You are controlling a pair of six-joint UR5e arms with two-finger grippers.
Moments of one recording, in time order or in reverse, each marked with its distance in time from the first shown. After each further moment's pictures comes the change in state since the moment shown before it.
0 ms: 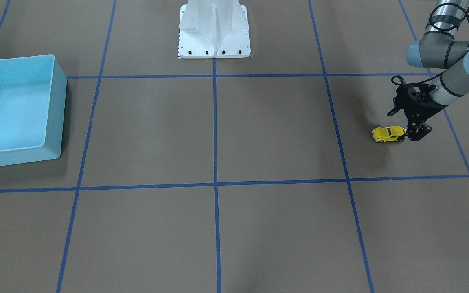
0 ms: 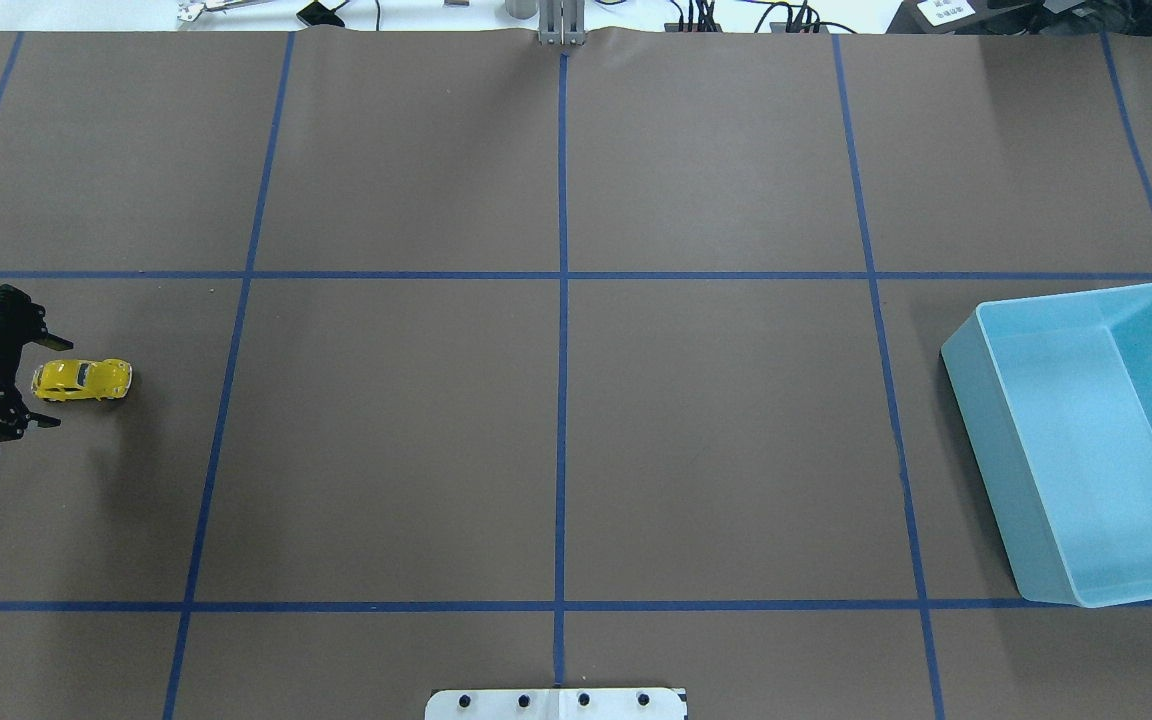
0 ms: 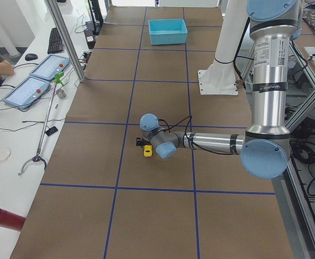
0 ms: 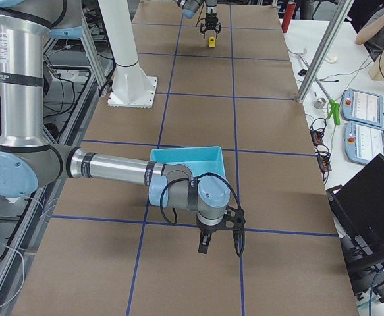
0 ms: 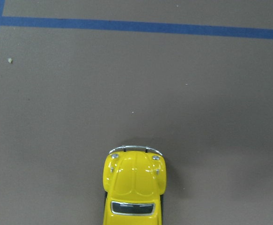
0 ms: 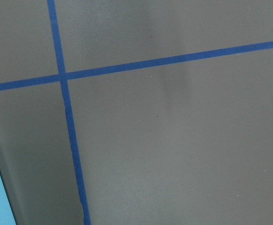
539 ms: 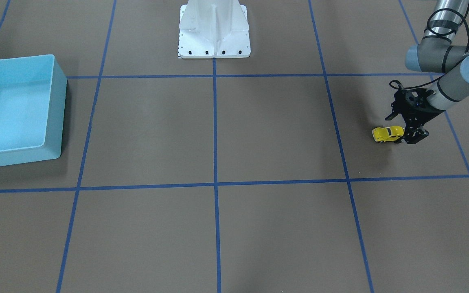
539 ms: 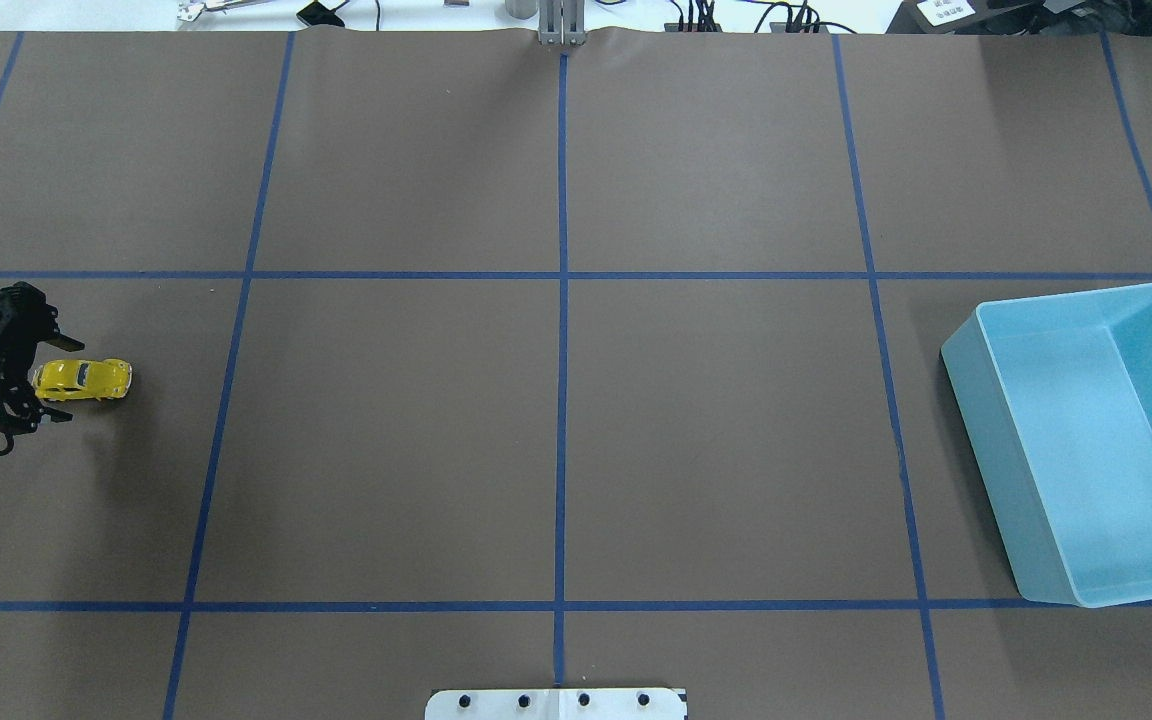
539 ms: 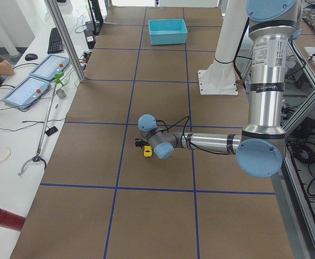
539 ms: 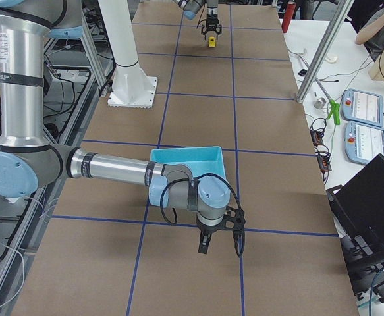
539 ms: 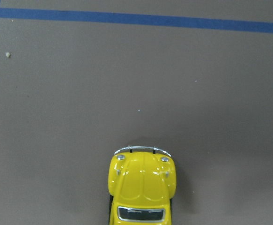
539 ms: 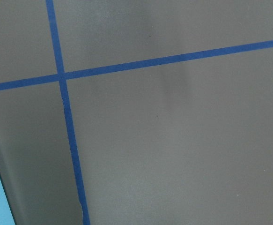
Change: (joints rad) left arm 0.004 -0.025 0.032 0.002 0.000 0.001; right arm 0.000 0.000 0.000 0.001 0.001 -0.001
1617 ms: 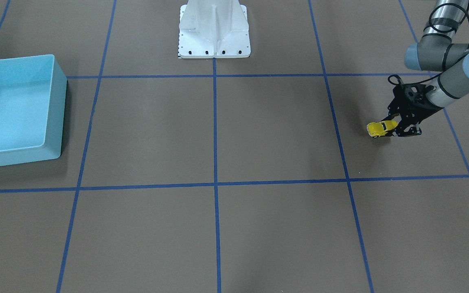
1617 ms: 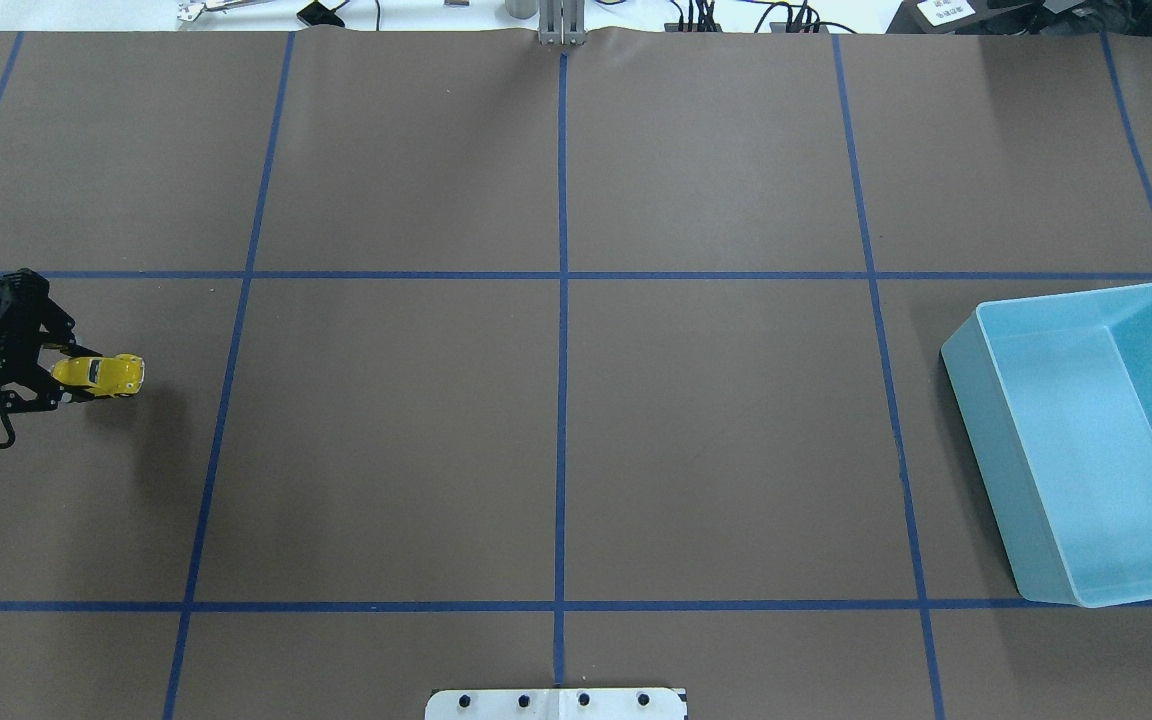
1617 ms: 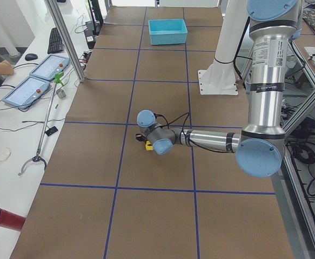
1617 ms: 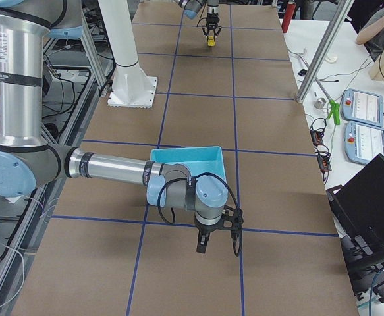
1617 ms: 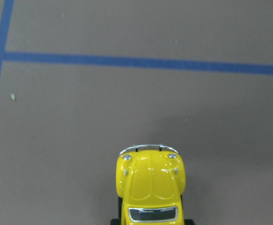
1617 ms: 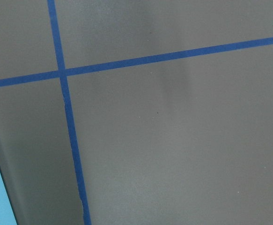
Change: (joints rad) left arm -0.016 -0.011 -0.068 0.012 -0.062 -0.004; right arm 0.000 -0.014 0.014 -0.001 0.002 0.000
